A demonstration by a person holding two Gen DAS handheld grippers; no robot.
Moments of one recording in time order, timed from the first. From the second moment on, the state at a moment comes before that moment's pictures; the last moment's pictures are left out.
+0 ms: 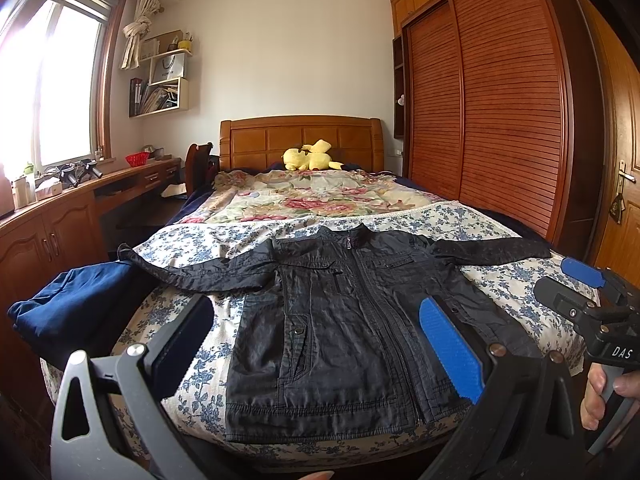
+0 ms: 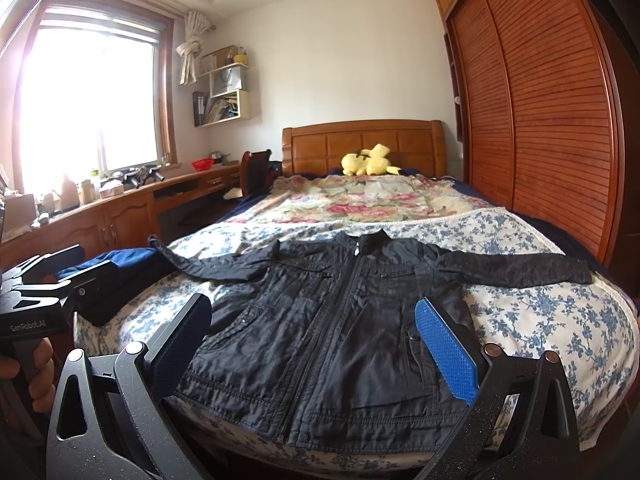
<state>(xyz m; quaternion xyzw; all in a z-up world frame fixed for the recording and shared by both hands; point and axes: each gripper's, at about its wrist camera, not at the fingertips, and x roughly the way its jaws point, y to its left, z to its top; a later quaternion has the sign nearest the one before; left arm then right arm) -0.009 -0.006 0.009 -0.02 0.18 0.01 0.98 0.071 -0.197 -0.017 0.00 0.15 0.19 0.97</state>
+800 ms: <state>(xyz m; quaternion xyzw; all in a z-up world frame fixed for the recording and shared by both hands) -0.010 -0.007 0.010 -0.01 0.18 0.01 0.98 0.069 -0.198 -0.016 0.00 0.15 0.19 0.97</state>
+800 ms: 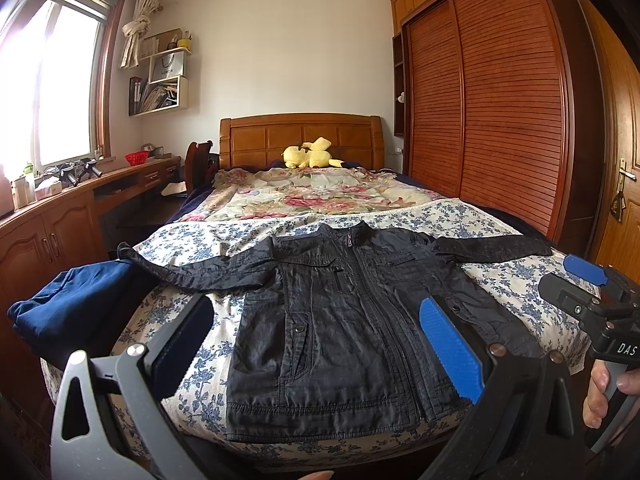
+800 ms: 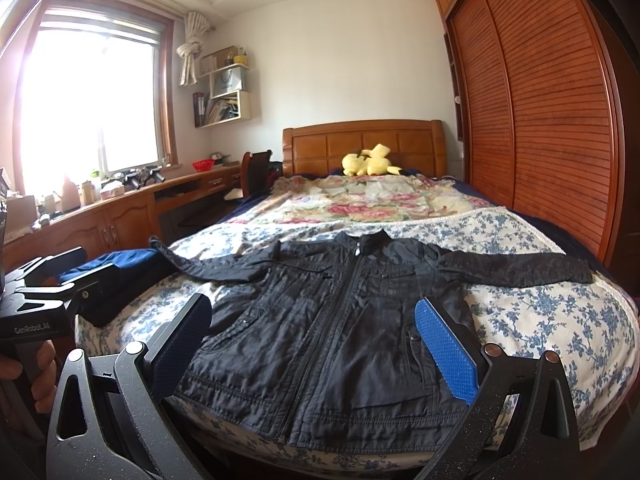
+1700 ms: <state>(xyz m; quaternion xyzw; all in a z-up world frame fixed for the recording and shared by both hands) 0.051 0.048 -0.065 -0.03 0.26 0.05 0.96 0.133 -0.171 -0.065 -0.01 0.22 0.22 0.95</state>
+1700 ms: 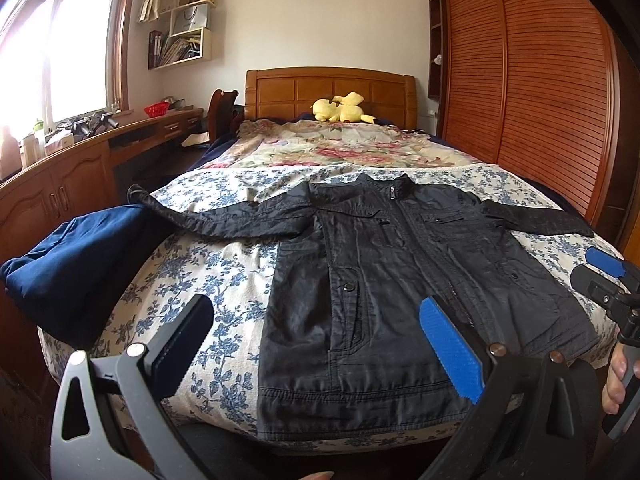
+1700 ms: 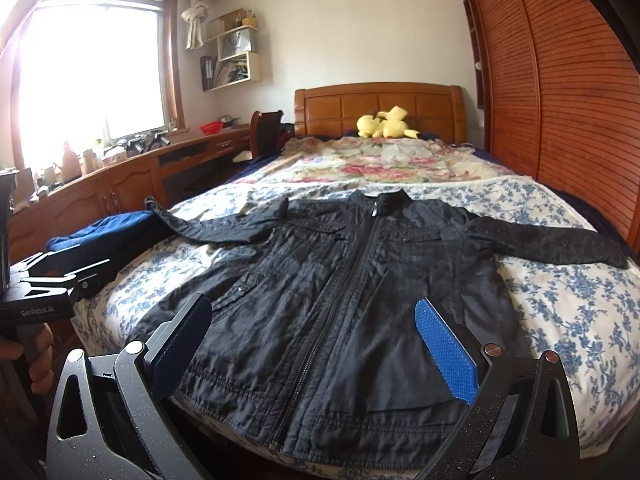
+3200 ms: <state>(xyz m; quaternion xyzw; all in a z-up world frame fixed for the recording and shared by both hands) 0.268 0.250 -0.144 -0.08 0.36 0.12 0.92 0.309 -0.041 -0.170 -0.09 0.29 0.34 0.89</state>
